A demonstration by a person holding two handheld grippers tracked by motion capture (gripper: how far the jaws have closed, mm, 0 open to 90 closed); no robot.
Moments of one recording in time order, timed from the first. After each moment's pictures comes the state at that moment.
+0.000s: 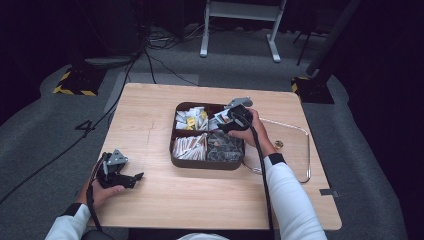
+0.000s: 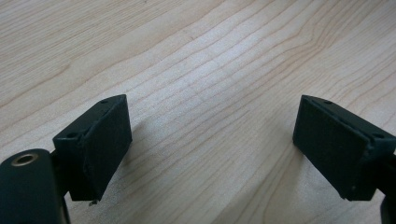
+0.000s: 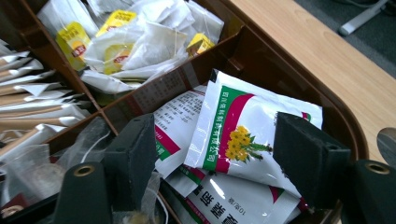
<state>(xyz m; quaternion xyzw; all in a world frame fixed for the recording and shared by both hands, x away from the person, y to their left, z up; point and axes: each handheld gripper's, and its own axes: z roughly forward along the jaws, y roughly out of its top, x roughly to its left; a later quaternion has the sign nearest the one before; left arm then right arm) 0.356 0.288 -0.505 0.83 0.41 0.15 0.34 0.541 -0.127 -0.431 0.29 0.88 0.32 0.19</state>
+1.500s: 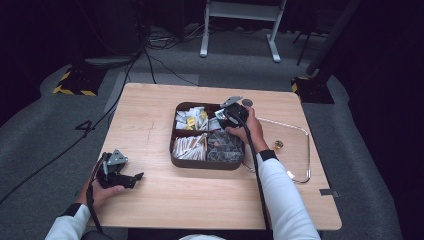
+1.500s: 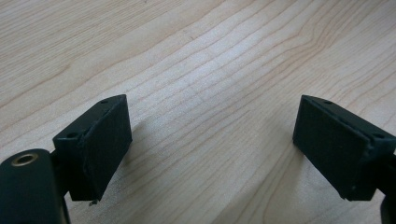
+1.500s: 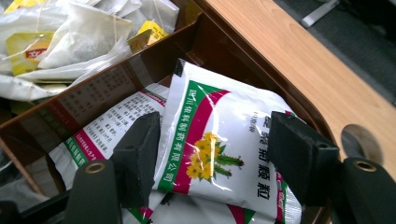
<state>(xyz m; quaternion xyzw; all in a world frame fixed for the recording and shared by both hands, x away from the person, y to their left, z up) 0.356 0.288 -0.505 0.83 0.41 0.15 0.34 0.563 -0.118 -0.447 0.31 0.88 0.28 0.25</state>
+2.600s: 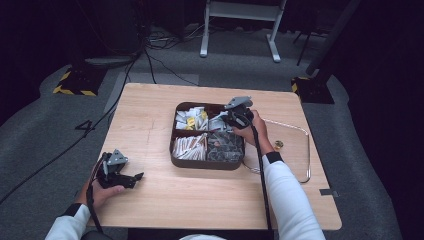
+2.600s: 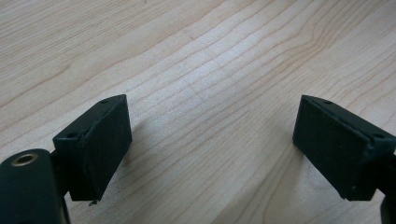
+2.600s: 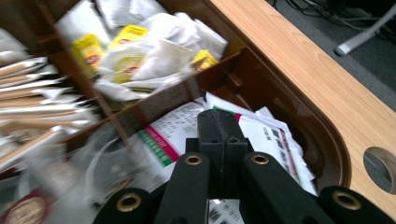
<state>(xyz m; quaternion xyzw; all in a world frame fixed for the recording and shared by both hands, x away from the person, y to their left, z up) 0.356 0.288 -0.505 0.83 0.41 0.15 0.34 0.536 -0.129 -0.421 0.25 0.88 0.34 0.20</state>
